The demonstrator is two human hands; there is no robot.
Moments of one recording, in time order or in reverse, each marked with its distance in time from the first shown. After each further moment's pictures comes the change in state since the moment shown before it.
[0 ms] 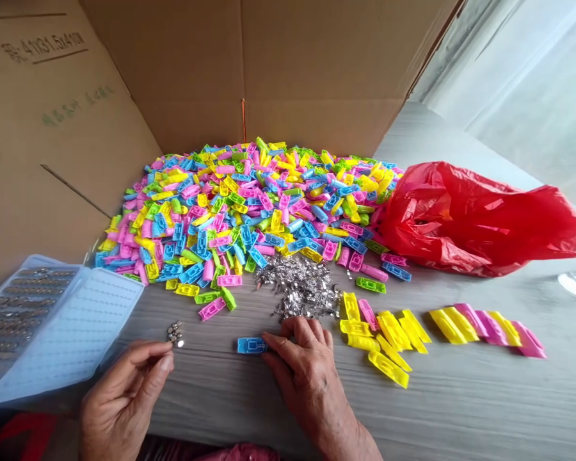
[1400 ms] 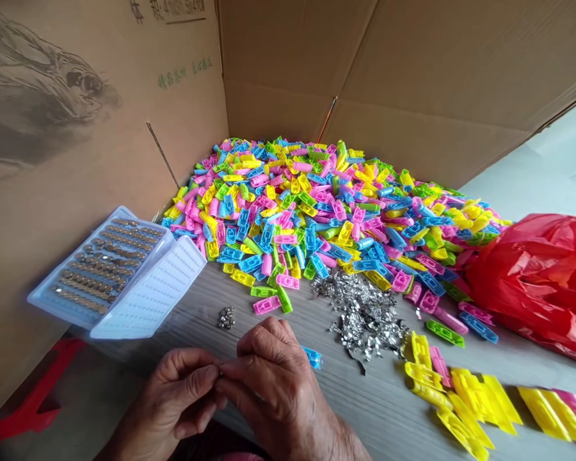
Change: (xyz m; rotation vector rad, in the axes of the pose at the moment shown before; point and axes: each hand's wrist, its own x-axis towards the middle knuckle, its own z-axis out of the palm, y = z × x) left_hand -0.011 -0.011 -0.023 -0.823 -0.371 -0.856; right_hand 0.056 -0.089 0.023 0.425 -0.124 -0.486
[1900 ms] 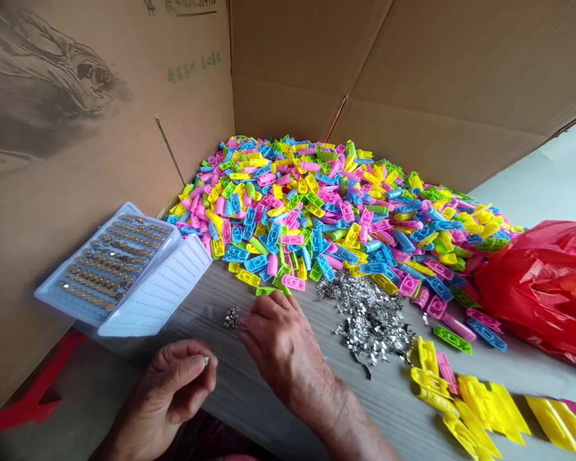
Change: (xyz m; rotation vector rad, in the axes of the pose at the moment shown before) left_hand -0.002 0.009 -0.008 -0.129 0.077 0.039; right_hand 0.010 0.026 0.006 -0.253 -0.254 0.169
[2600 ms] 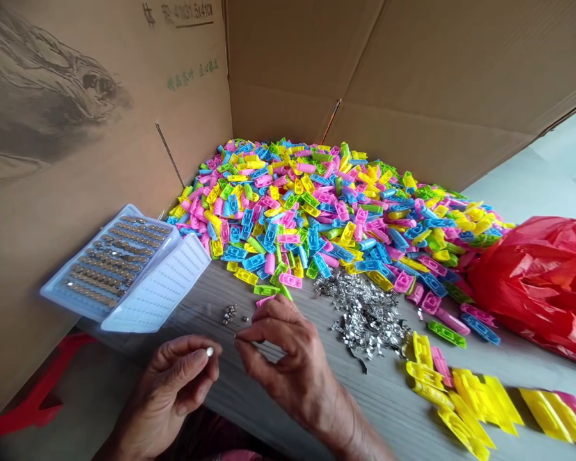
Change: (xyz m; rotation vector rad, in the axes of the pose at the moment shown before) left_hand -0.003 -0.003 0.007 0.013 0.038 0.082; right_hand -0.008 -0.010 -0.011 0.274 0.179 -0.005
